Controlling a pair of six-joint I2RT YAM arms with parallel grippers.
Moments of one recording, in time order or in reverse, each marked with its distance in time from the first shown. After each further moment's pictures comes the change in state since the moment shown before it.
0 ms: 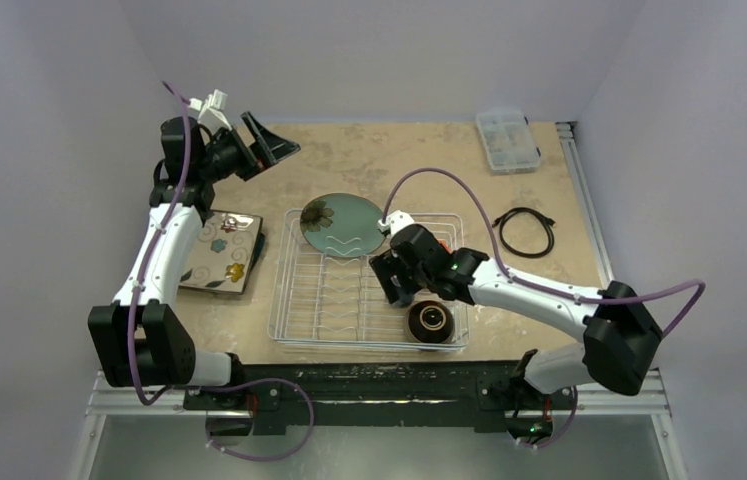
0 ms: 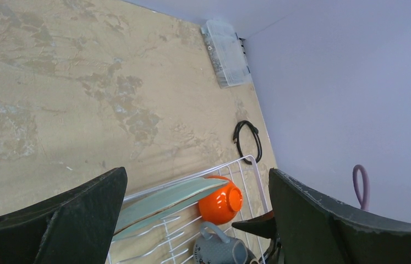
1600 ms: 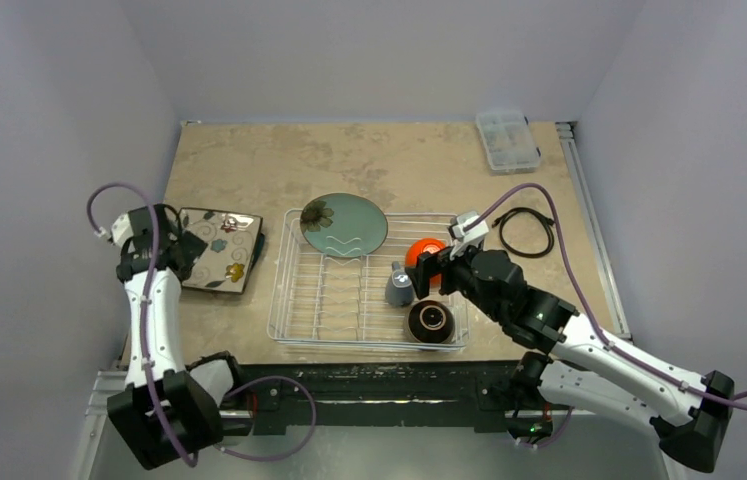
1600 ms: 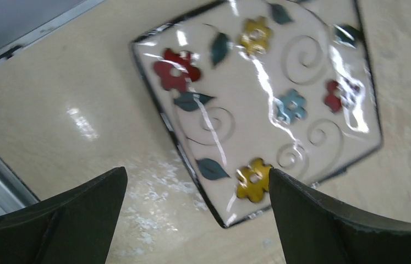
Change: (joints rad) left arm 0.220 -0.389 -0.328 -0.674 -1.020 0.014; right arm 0.000 -0.623 -0.257 0.180 0.100 0.029
